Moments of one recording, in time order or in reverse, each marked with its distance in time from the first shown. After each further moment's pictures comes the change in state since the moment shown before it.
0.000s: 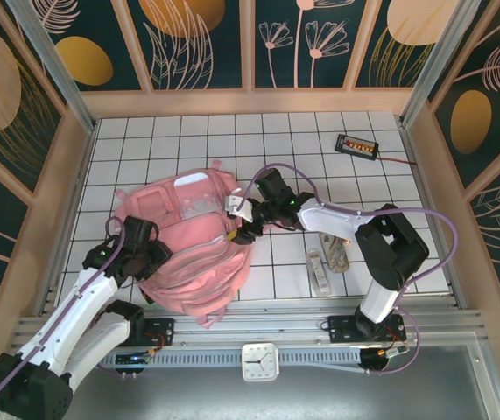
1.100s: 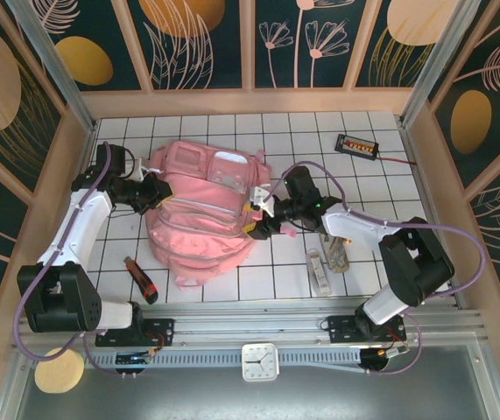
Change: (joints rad) left arm 0.341 0.557 0.555 0.067 0.594 0.503; right arm -0.138 -0.166 -0.185 0.125 -0.135 0.094
